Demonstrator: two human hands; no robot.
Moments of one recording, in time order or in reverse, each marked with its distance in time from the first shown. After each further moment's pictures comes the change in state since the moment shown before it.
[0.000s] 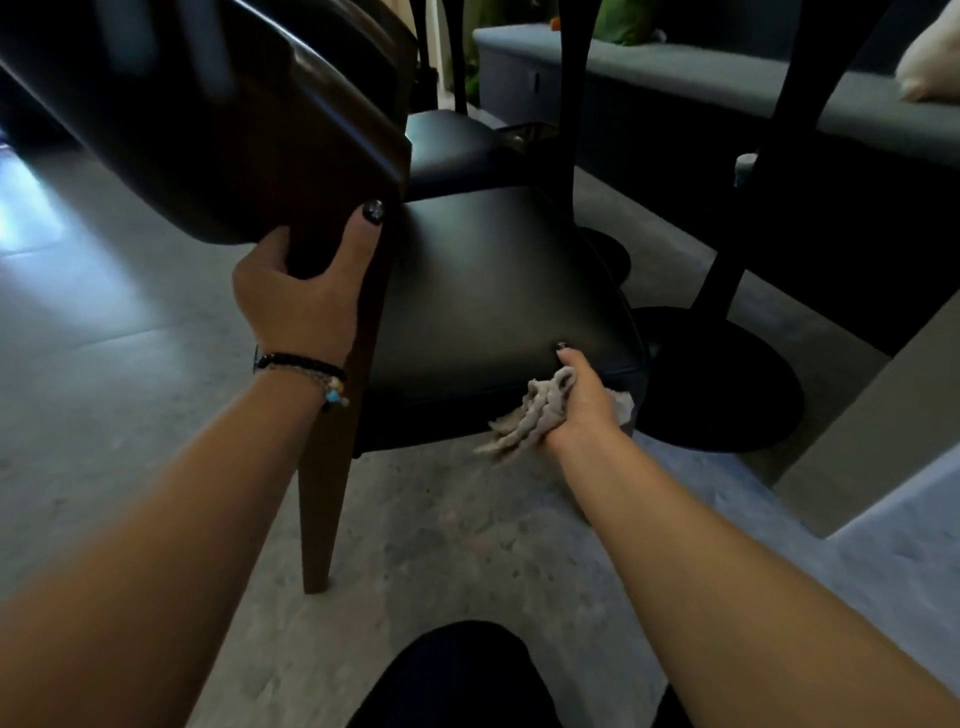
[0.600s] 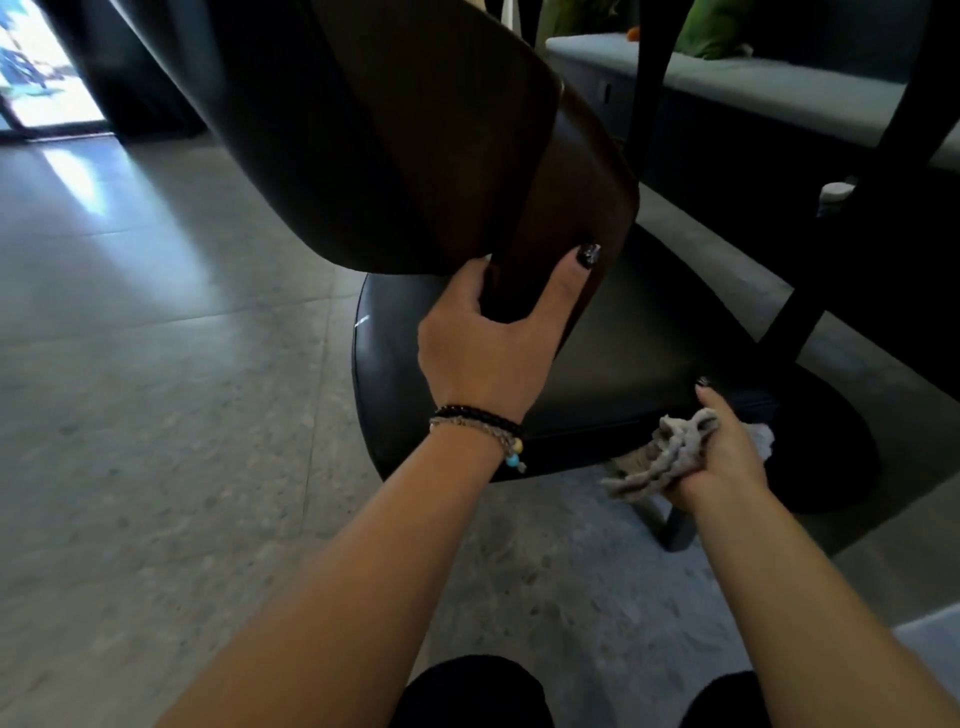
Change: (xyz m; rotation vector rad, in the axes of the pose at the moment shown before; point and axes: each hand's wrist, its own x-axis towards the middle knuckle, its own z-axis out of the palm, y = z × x) left_hand -0.048 0.033 0.075 0.043 -0.034 -0.087; right_hand 0.019 -0.061 -0.046 -0.075 0.124 -0.068
